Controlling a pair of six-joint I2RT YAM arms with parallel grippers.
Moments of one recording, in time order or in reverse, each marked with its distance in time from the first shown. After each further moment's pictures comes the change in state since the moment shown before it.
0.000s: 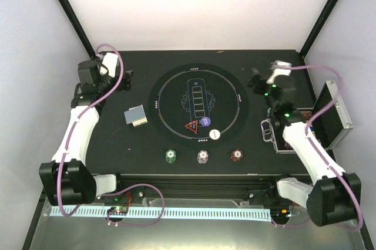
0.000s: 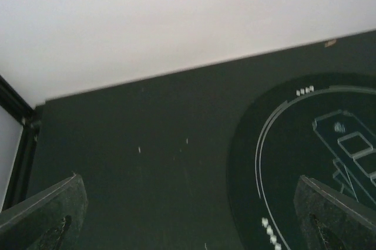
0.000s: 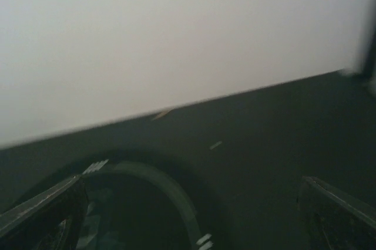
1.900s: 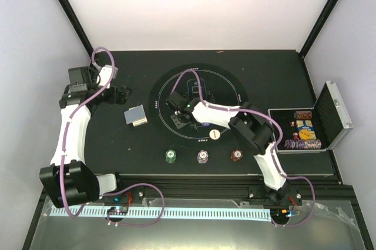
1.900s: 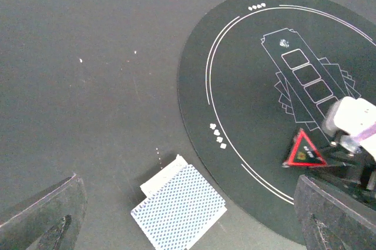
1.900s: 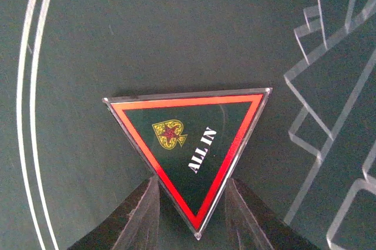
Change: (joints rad) left arm 0.132 -0.003 0.082 -0.487 0.248 0.106; right arm 0.782 1.017 0.698 -0.620 0.013 -0.056
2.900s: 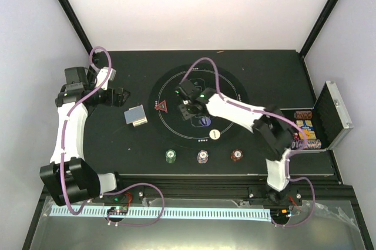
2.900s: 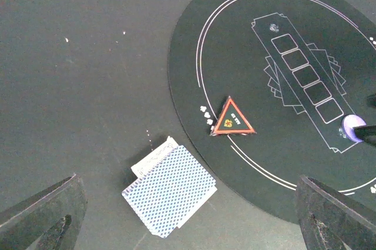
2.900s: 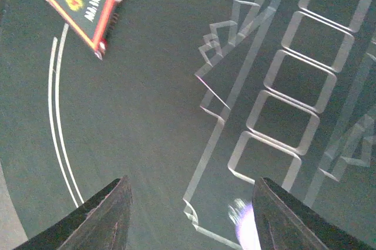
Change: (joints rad) left arm 0.056 0.025 0.045 -0.112 0.062 0.061; right arm -0.050 -0.092 0.105 -0.141 -0.027 -0.001
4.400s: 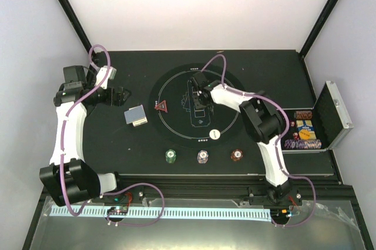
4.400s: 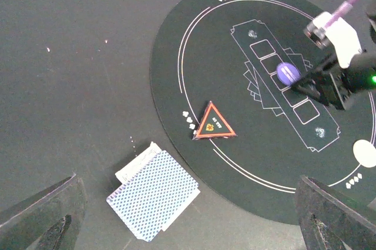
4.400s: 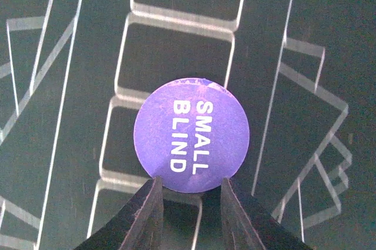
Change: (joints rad) left arm 0.002 -0.003 0.033 -0.043 0.066 0.008; right arm -0.212 0.116 -0.064 0.092 0.002 0.056
